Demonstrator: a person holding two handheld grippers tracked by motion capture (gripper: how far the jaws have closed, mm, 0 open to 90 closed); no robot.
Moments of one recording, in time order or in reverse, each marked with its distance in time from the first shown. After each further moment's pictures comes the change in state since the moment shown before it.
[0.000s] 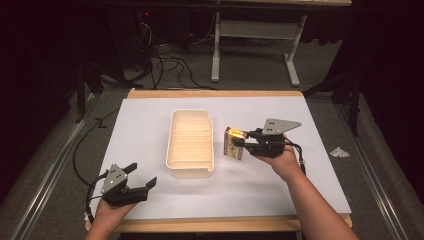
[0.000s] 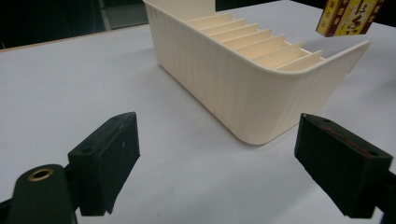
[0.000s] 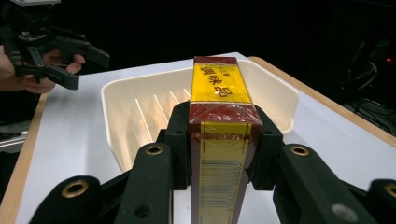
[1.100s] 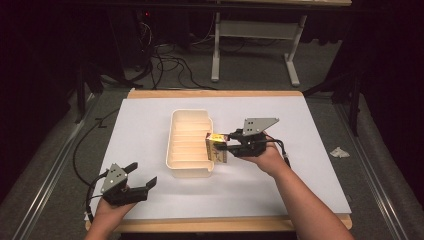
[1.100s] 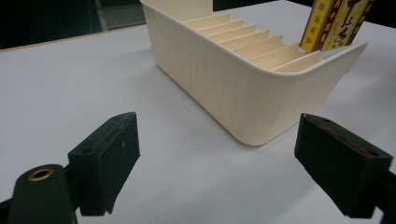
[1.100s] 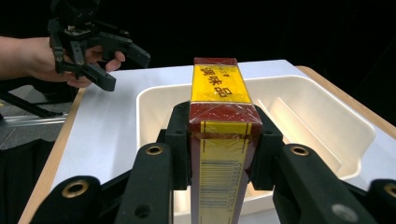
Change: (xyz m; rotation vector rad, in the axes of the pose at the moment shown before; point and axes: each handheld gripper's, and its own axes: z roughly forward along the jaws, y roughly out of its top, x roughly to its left) left arm 0.001 0.001 0.000 0.007 -0.008 0.002; right arm 0.010 0.016 0.042 0.022 0.171 -0.076
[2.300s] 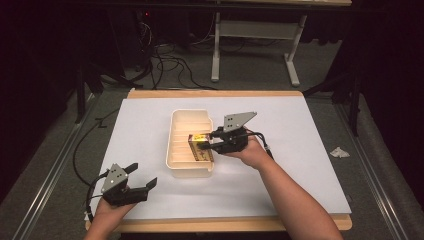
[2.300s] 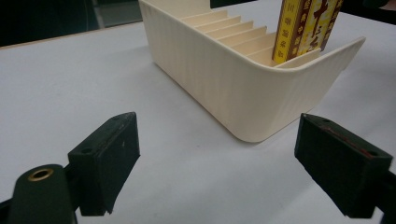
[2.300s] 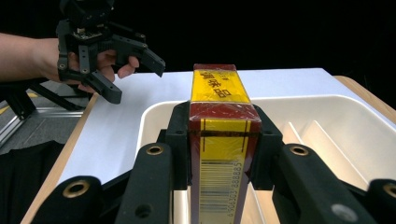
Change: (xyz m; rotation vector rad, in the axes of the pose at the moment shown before) left arm 0.001 -0.001 0.000 0.014 -0.005 0.005; right arm -0.012 0.012 0.049 0.005 0.125 -0.033
